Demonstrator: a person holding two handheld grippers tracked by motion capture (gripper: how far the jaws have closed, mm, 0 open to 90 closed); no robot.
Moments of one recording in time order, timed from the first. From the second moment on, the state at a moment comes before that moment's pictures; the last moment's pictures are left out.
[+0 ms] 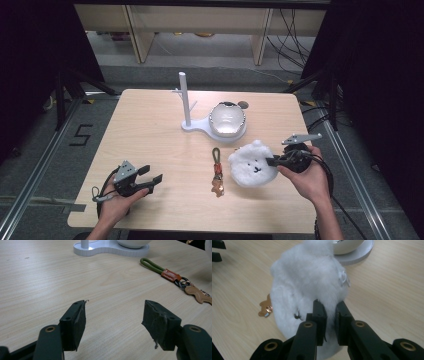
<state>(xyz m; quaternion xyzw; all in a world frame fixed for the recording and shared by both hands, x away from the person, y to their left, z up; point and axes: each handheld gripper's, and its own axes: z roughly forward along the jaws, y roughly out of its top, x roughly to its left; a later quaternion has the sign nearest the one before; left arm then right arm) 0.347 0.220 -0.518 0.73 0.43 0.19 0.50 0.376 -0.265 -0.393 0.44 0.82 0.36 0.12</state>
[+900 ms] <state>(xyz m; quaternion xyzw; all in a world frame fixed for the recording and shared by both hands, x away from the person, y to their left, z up) 0.348 0.221 -0.517 0.73 0.43 0.19 0.50 0.397 -0.258 -0.371 0.44 0.79 0.40 0.15</state>
